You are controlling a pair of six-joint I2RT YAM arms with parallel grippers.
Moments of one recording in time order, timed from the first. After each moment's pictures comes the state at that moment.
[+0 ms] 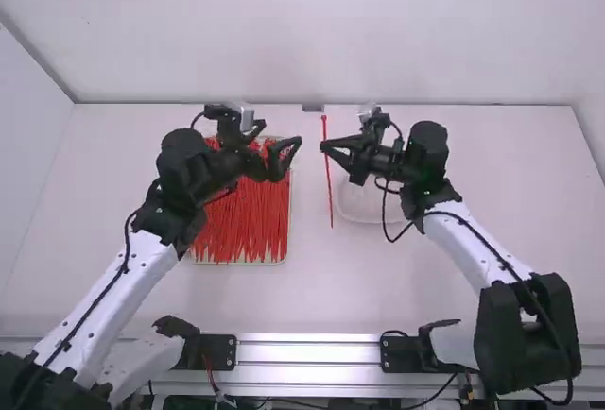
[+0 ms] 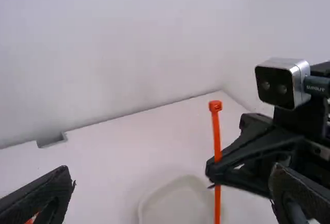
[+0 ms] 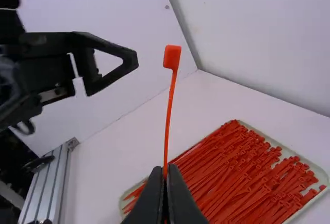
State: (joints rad) left arm -0.26 1.10 0.90 0.09 0.49 -0.26; right arm 0.23 1.42 0.84 0.48 -1.03 0.31
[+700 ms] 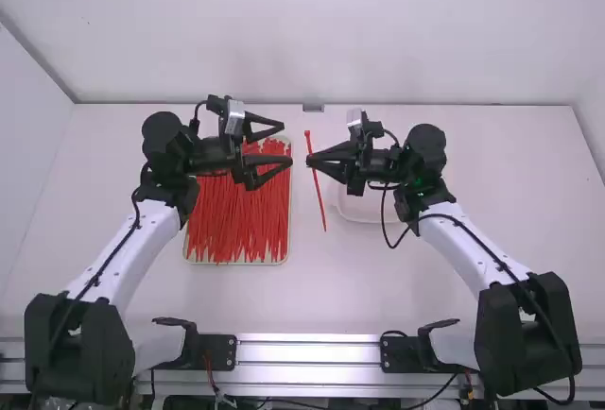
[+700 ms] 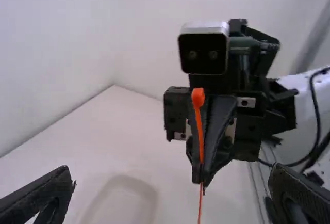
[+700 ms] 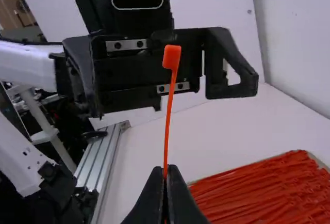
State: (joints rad) left arm -0.08 1.32 0.90 0.54 1.25 -0.30; right arm 0.29 1.42 0.84 0.67 -1.24 0.37
